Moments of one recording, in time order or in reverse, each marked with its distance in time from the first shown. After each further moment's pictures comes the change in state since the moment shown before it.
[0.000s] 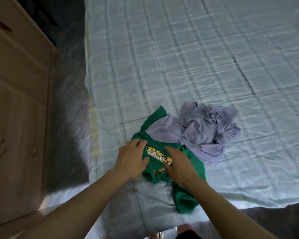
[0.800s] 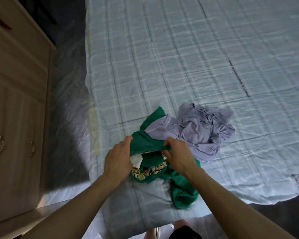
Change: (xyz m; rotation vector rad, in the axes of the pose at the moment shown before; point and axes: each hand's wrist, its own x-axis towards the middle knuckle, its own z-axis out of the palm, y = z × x) left_hand -0.032 -0.018 -0.007 -0.141 0.252 -0.124; right_hand 0.003 -0.025 -0.038 0.080 0.206 -0.062
